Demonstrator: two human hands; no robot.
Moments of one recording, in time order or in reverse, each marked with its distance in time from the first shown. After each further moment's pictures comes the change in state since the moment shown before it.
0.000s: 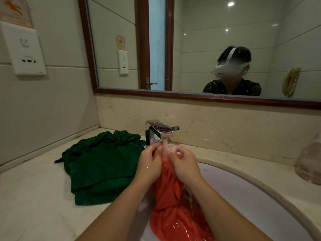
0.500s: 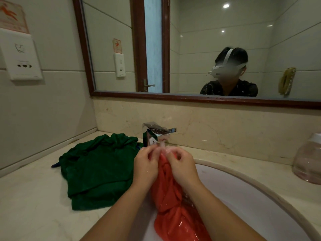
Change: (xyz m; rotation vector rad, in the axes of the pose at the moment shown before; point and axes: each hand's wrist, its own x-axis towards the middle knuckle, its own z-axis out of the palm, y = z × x) left_hand 0.001 -0.001 0.001 0.093 0.130 0.061; right_hand 0.001 0.001 -0.001 -0.091 0.037 -0.071
